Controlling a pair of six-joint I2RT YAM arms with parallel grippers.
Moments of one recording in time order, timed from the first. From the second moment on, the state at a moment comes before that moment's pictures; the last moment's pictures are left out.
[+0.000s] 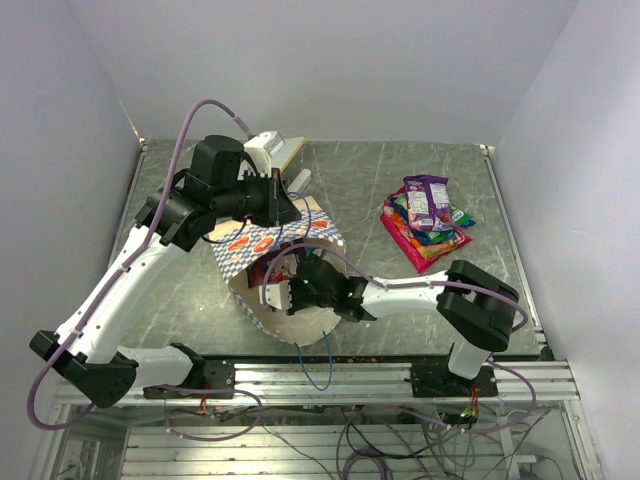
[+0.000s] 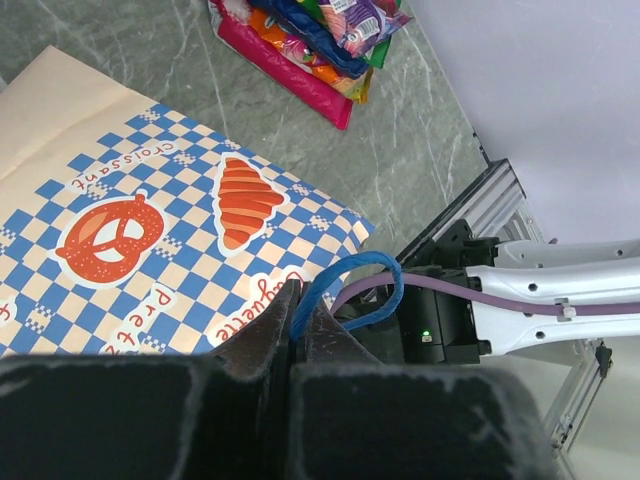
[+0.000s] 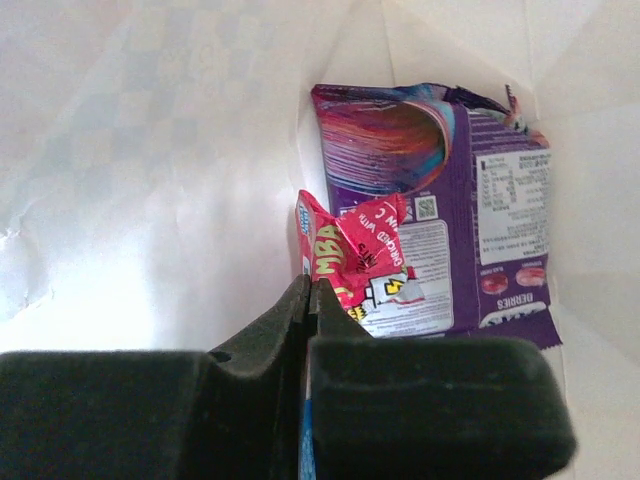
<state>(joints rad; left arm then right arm) -0.58 1.25 1.53 -0.81 0.36 -0.41 1.12 1.73 0.88 0.26 -0.09 -0.81</state>
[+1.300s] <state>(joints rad) -0.58 1.18 1.36 -0.78 0.40 -0.71 1.11 1.57 0.79 0.34 -0.06 -0.26</state>
